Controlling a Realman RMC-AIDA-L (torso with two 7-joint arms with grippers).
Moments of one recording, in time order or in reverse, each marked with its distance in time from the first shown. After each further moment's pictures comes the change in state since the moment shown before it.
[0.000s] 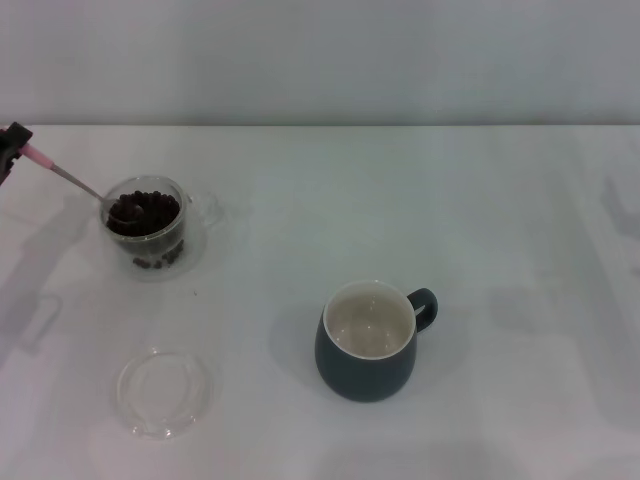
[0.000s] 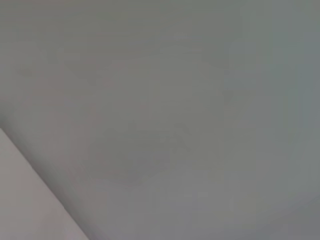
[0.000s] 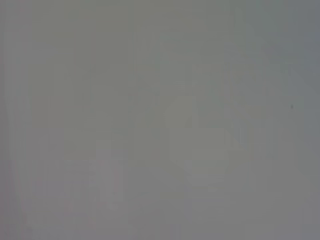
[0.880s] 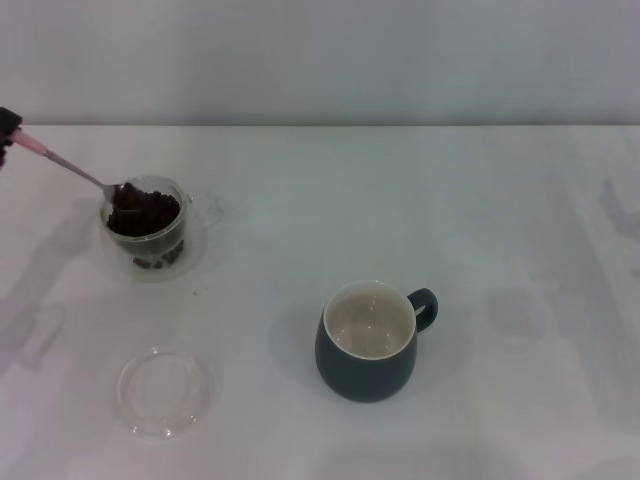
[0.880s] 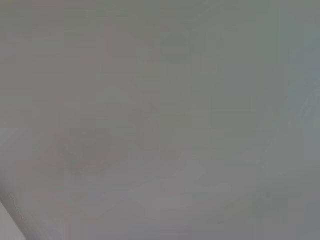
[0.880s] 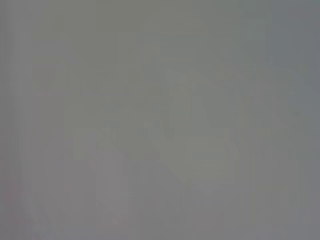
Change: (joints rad) left arm 0.049 0.001 0.000 -0.015 -0.057 -0.205 -0.035; right arm -0.005 0.000 -0.007 0.000 -0.005 0.026 0.000
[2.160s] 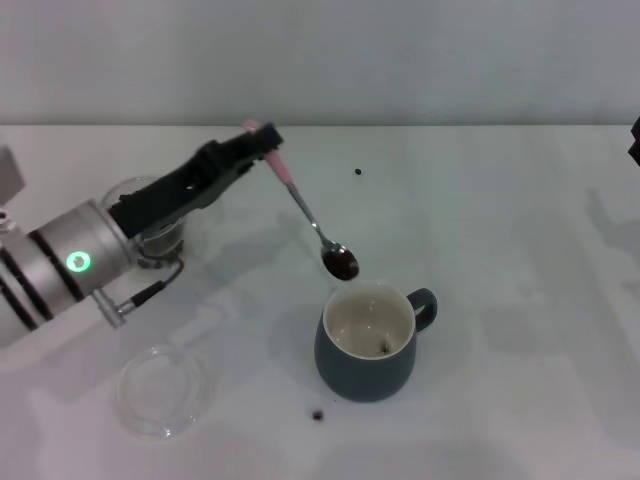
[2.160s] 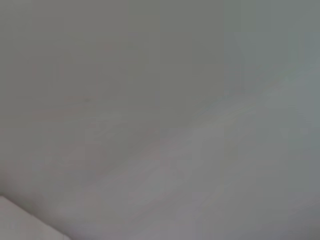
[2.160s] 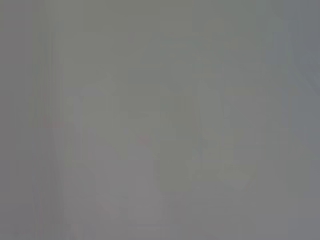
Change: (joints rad) left arm -0.249 -0.025 0.324 -0.164 0.024 -0.111 0.037; right arm -0.031 0.002 -0.081 0.007 -0.002 0.078 0.009
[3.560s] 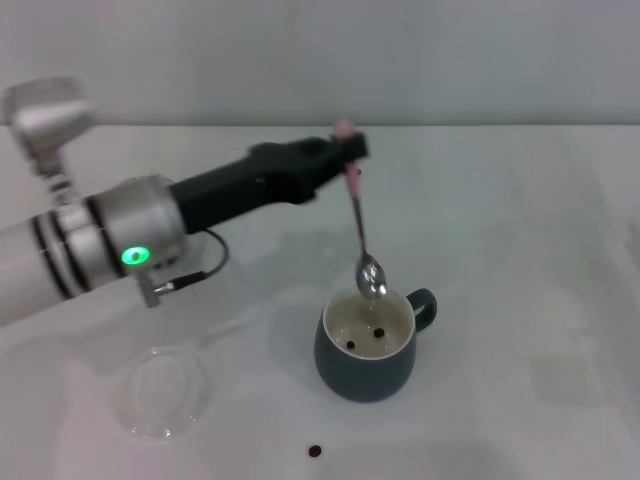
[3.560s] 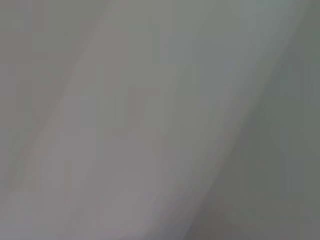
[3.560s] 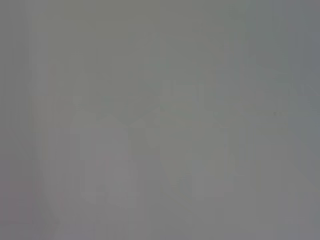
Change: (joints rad) left arm -0.013 0.004 0.301 0.198 -0.076 0.032 0.337; right arm -0.125 0.000 -0.024 -0.003 0.000 0.093 0.056
